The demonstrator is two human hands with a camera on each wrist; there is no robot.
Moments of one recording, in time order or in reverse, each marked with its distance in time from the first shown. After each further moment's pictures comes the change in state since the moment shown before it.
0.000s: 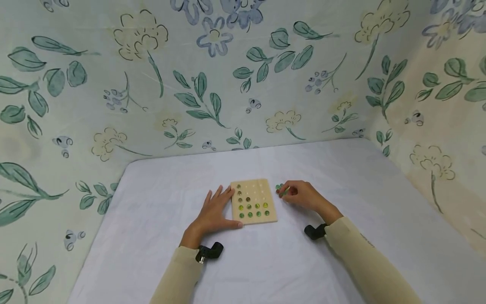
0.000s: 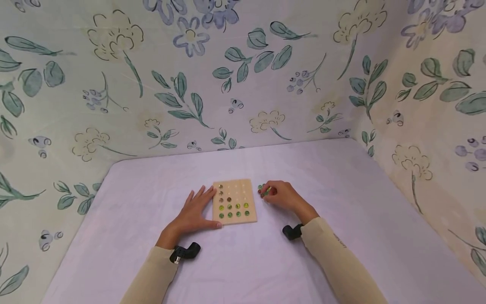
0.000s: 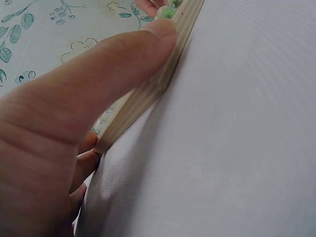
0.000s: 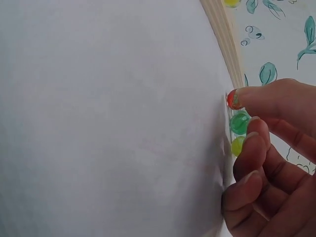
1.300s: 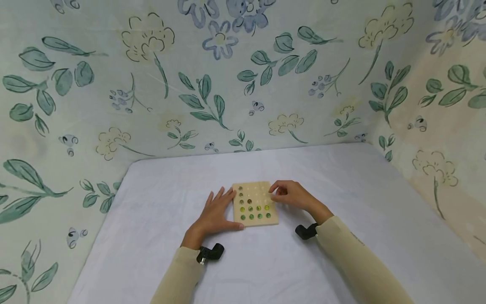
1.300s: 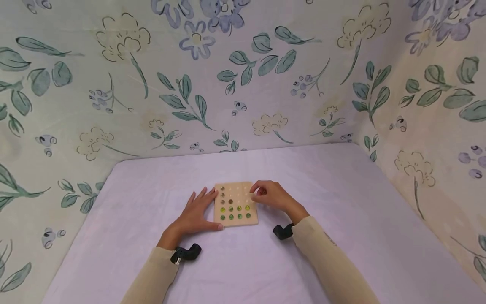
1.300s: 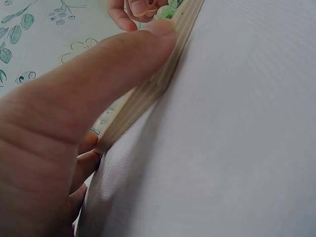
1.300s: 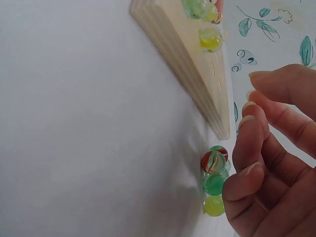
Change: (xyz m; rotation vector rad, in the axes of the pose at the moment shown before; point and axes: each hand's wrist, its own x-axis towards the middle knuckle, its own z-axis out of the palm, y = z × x) left_hand 0.000 -0.002 0.000 0.001 0.016 0.012; right_hand 0.018 -0.028 0.013 0.040 -0.050 -0.026
